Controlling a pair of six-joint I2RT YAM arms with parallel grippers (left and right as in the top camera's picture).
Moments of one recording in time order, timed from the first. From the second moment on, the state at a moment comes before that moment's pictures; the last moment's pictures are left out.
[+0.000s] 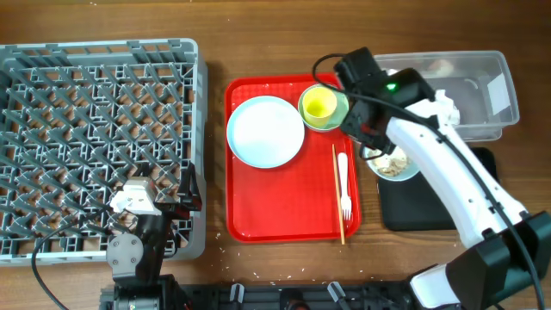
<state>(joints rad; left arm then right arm) 0.08 0.01 0.01 -0.05 0.21 -0.25 0.39 1.65 1.48 -1.29 0.23 0.95</state>
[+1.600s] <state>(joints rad) 0.08 0.01 0.01 -0.05 0.21 -0.25 -0.71 1.65 1.09 -1.26 -0.92 0.18</state>
